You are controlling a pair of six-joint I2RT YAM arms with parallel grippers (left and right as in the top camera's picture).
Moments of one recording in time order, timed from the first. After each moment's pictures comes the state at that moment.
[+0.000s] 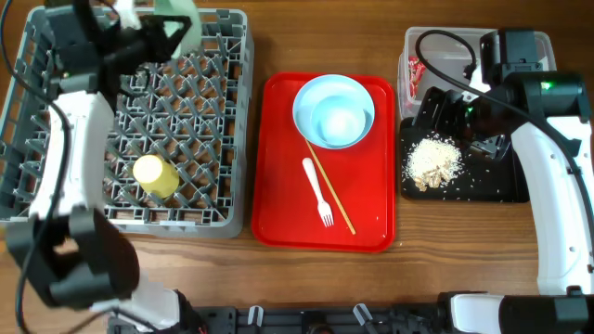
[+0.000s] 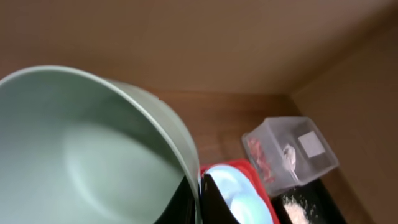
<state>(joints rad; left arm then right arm) 0.18 1.76 1.48 -0.25 0.87 -0.20 0.03 1.51 1.56 -1.34 -0.14 0.40</state>
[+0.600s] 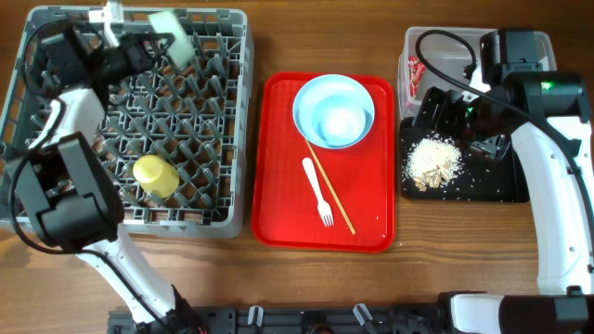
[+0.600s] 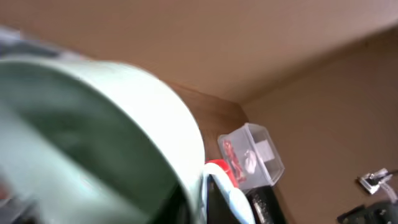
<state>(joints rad) 0.34 2.13 1.48 0.12 1.22 -0.46 0.03 1.51 1.56 -1.35 -0.14 0.40</state>
